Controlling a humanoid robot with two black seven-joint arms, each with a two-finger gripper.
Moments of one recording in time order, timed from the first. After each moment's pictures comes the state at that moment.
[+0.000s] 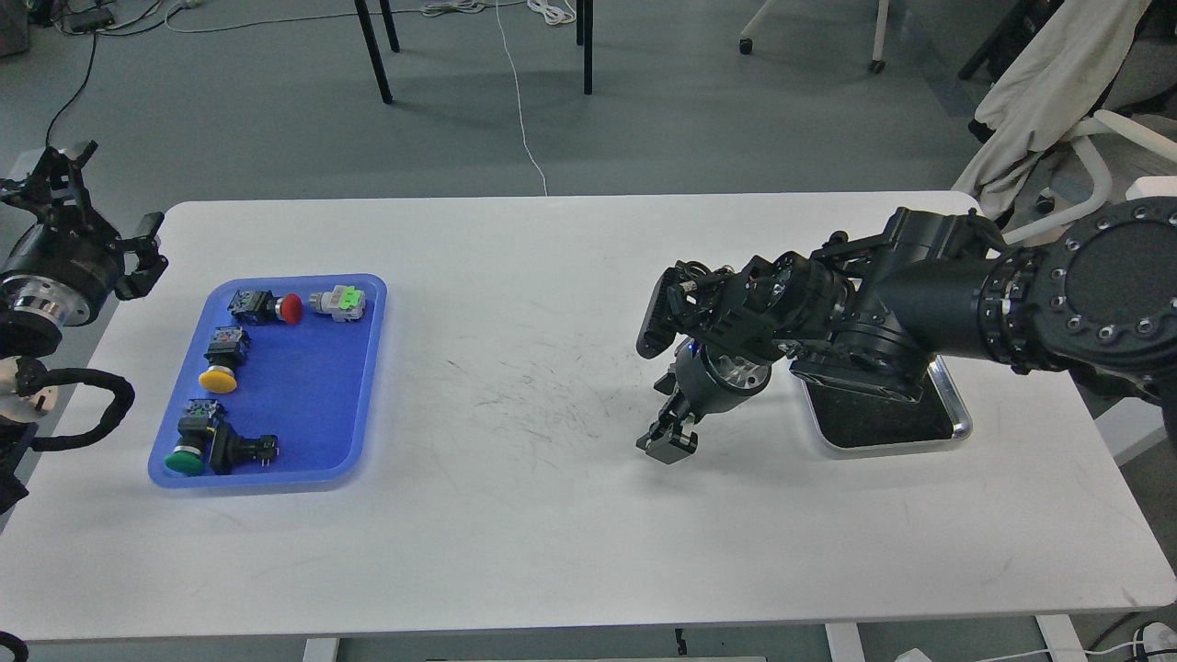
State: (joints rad) left arm -0.75 0.54 -0.51 -0.38 -0.06 -0.44 -0.42; right arm 1.48 0.00 -0.80 0.87 -1.43 0.23 0.47
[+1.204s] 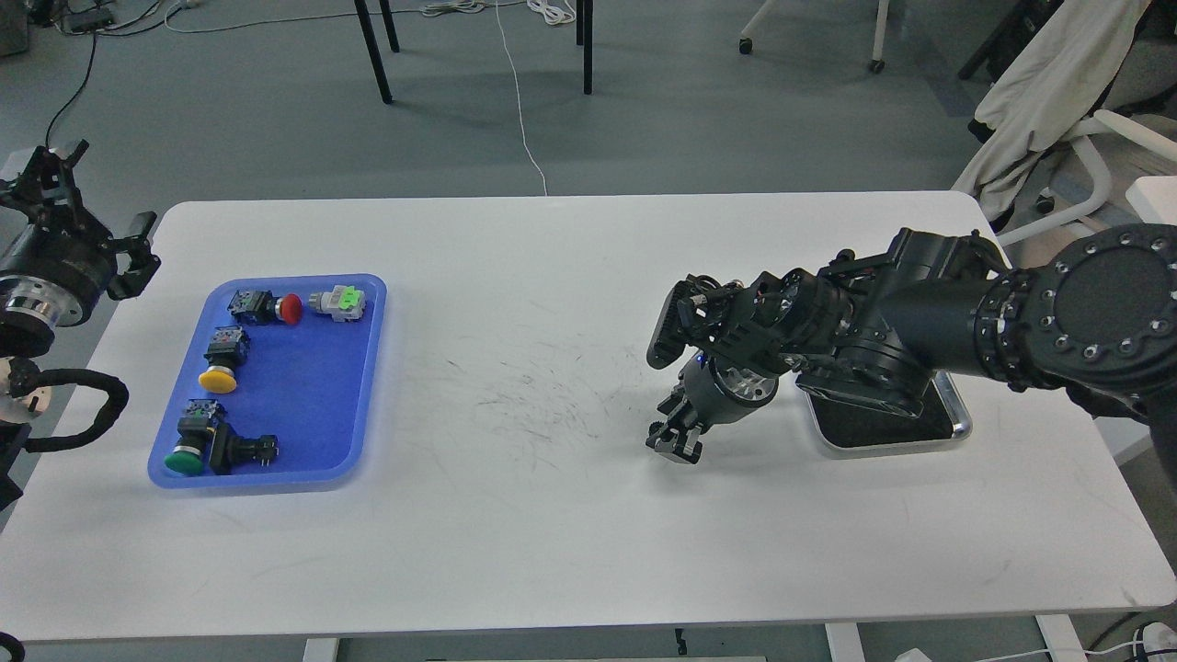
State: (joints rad) left arm -0.75 0.54 -0.52 -0.38 -0.07 -0.44 -0.43; right arm 1.43 0.00 -0.80 0.83 -1.43 0.22 0.47
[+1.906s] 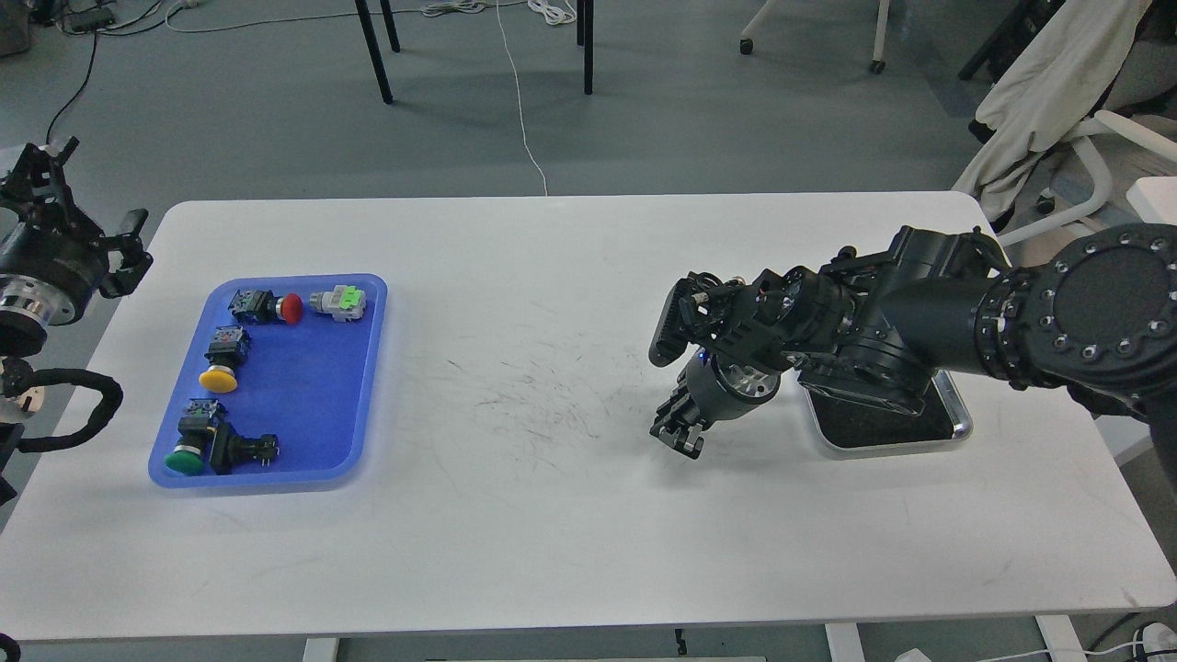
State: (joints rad) left arm -0.75 0.55 -0.52 -0.37 -0.06 -0.44 -0.43; right arm 1.43 0.00 -0.81 0.81 -1.44 0.22 0.47
